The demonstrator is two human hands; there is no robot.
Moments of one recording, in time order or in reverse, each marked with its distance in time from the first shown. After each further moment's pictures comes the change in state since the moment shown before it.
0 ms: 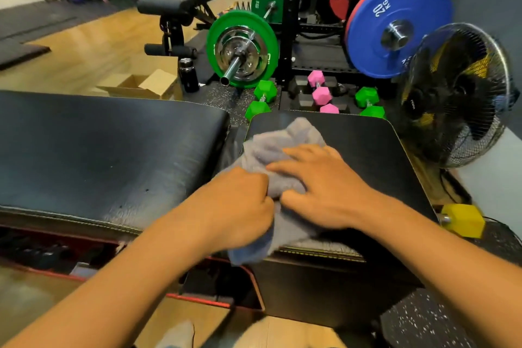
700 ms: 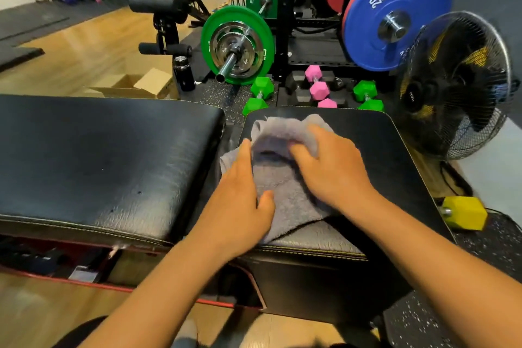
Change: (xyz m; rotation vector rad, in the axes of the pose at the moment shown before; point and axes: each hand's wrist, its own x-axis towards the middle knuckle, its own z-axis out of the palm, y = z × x) left_hand -0.001 0.000 0.038 -0.502 0.255 -0.056; right_hand 0.010 0.001 -0.003 0.231 0.410 0.315
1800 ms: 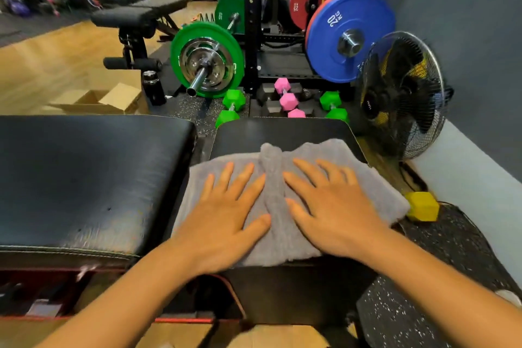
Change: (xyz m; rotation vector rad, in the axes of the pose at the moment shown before) left_hand 0.004 -0.006 0.006 0.371 -0.325 0.221; right_hand -0.060 0.026 -0.037 -0.463 -0.427 -0.019
